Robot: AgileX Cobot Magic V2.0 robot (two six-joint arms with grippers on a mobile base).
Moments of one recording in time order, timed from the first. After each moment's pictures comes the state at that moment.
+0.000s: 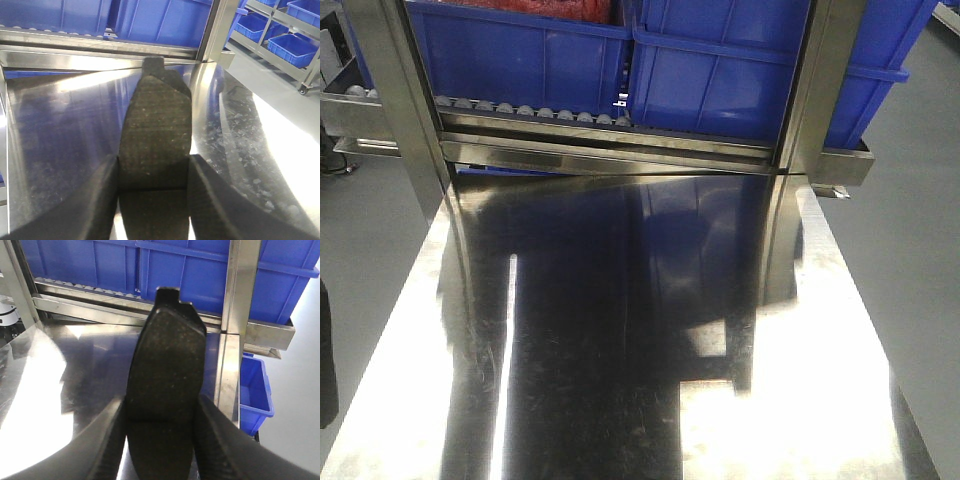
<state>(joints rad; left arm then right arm) -0.54 0.38 -0.49 0.14 0.51 -0.37 0.29 0.29 -0.50 -0.04 0.57 0.07</state>
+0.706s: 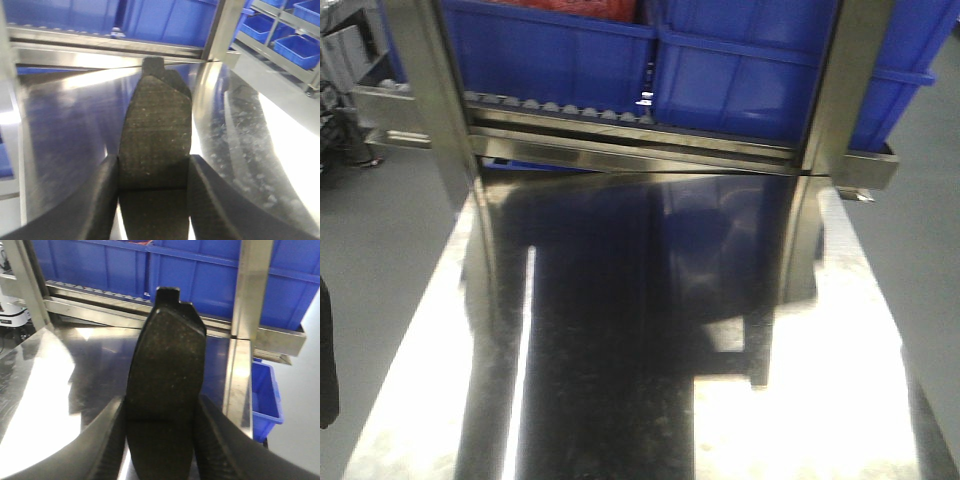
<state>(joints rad) -0.54 0.38 -0.49 0.14 0.51 -0.37 0.29 0.29 -0.50 -0.05 0.56 0.07</state>
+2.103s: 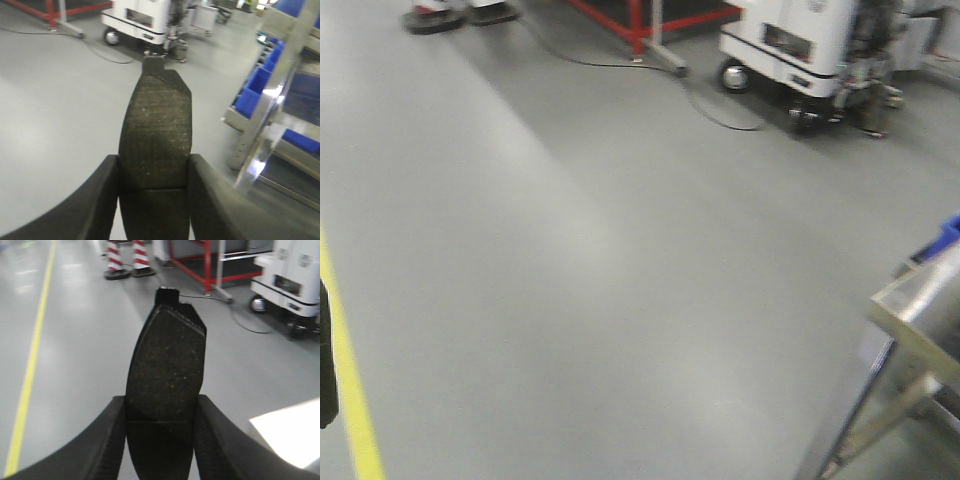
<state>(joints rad) -0.54 0.38 -0.49 0.14 0.51 -0.37 0.29 0.29 -0.50 -0.04 0.56 0.07</state>
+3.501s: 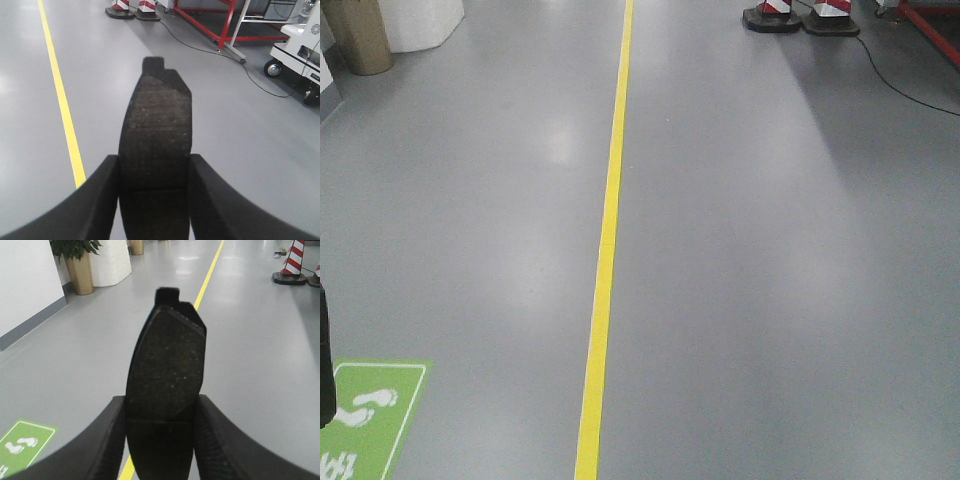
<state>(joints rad) -0.54 0.37 -0.49 0.14 0.51 -0.37 0.29 0.29 -0.50 -0.04 0.56 0.07</state>
